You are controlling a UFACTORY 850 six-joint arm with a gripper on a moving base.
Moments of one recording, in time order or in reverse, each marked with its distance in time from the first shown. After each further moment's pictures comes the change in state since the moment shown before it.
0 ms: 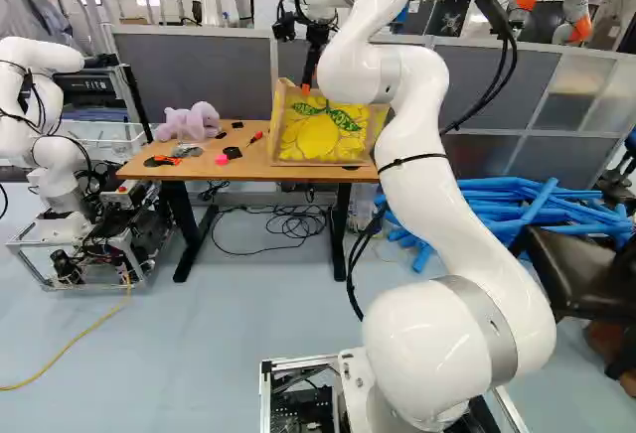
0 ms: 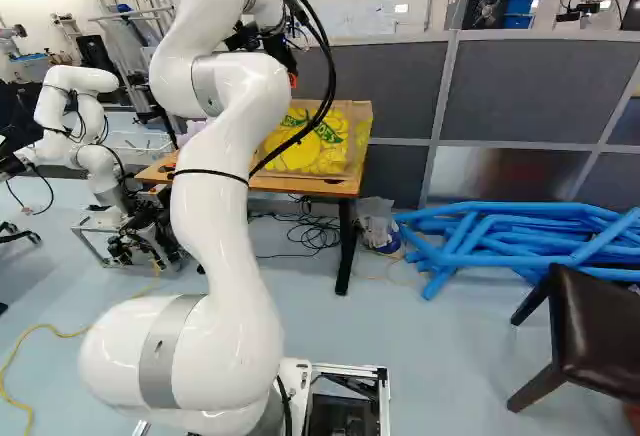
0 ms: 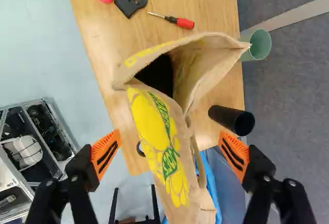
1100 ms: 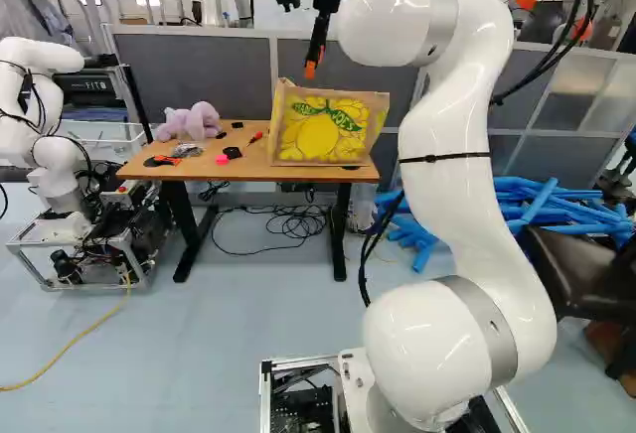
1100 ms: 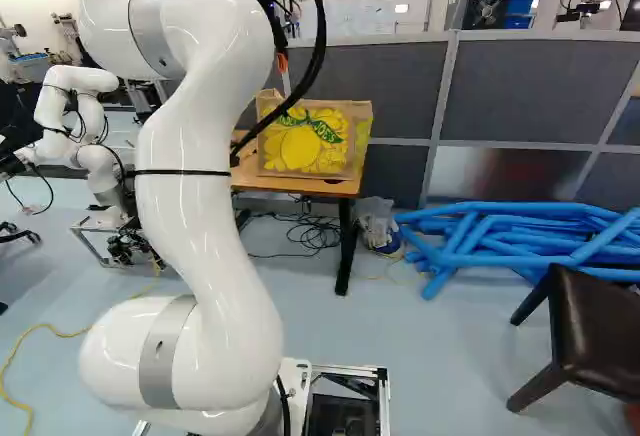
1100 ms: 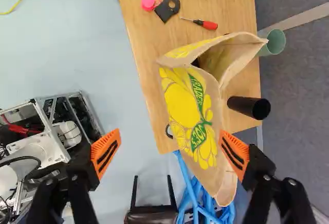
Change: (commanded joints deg) arm -0.3 17.2 16.0 1.9 -5.3 0.0
